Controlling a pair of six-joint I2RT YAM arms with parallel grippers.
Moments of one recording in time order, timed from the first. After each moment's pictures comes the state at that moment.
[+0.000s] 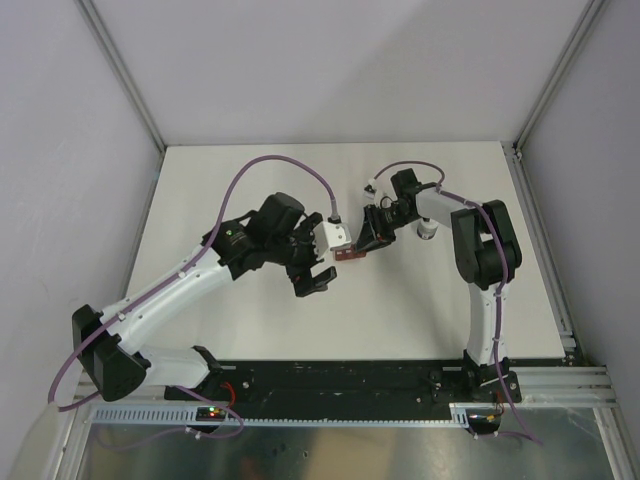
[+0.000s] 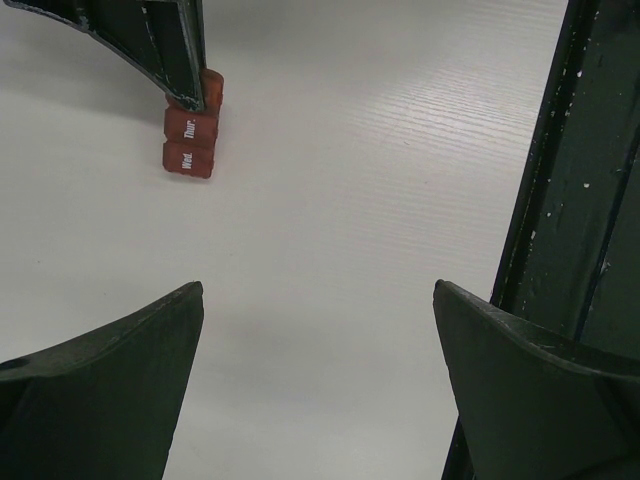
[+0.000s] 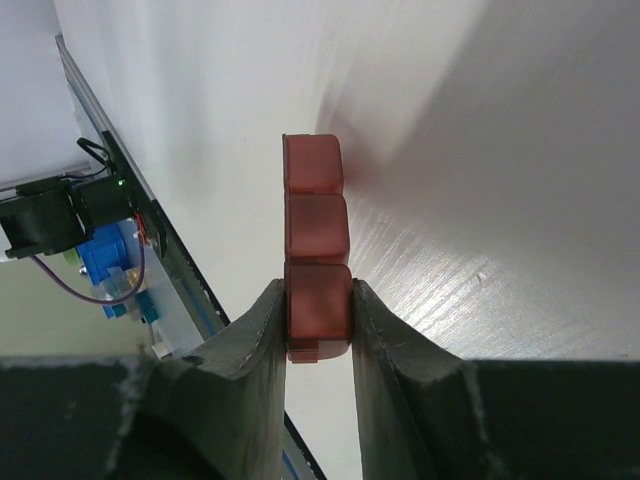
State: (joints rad) left arm -0.79 1.28 1.22 -0.77 0.34 0.45; right arm 0.31 2.12 1.47 -0.59 -0.88 0.12
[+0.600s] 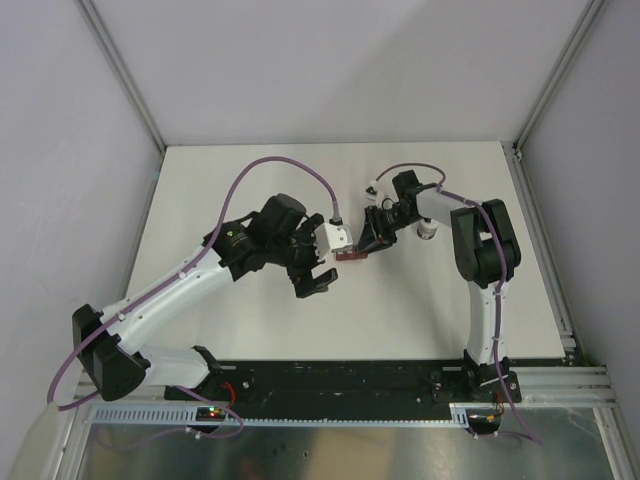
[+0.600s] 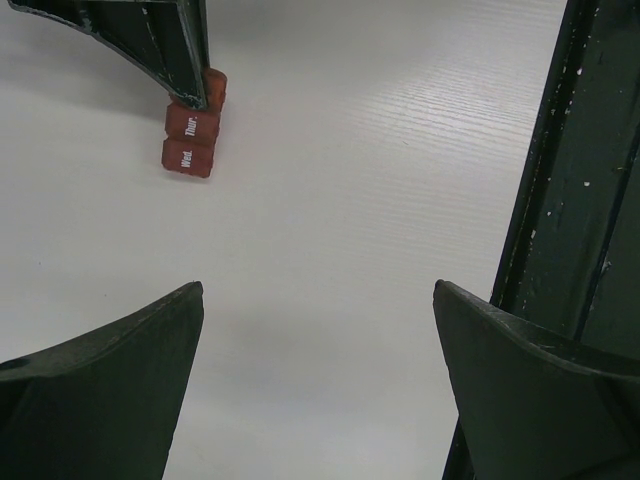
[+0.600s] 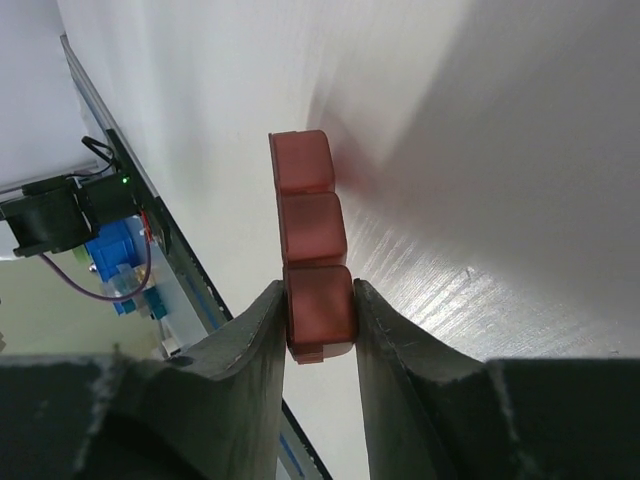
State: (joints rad) left arm -0.81 1.28 1.22 -0.77 0.33 0.45; right arm 0.30 2.14 1.47 -0.60 -0.90 0.12
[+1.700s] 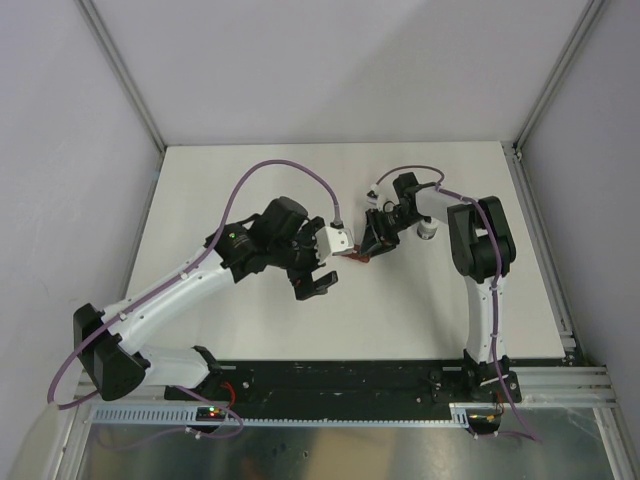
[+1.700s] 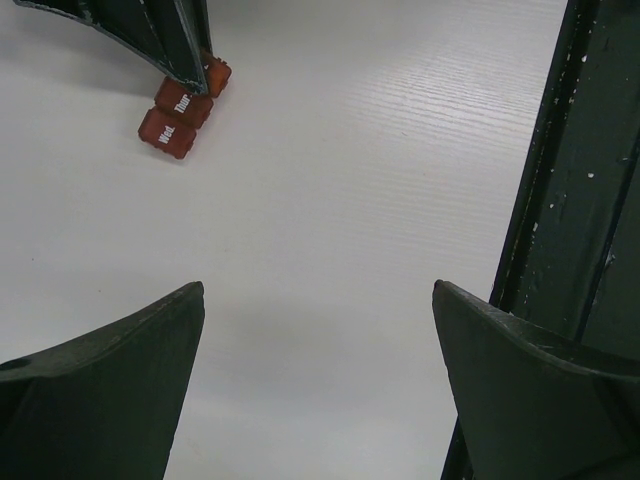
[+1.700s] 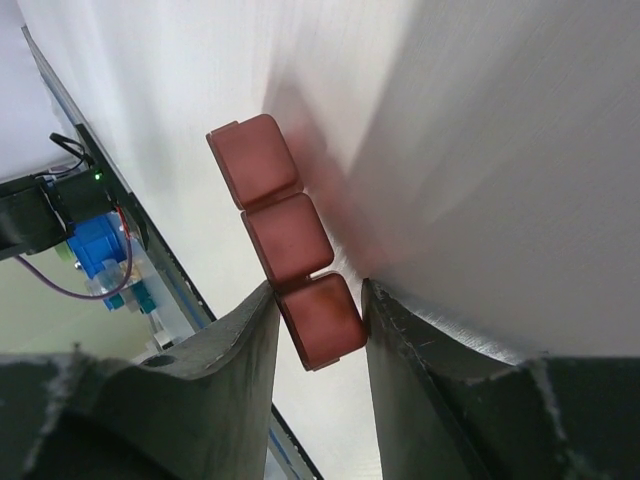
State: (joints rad) left arm -0.82 1.28 1.21 -0.77 0.32 0.45; right arm 0.29 2.20 1.52 -0.68 -0.86 0.07
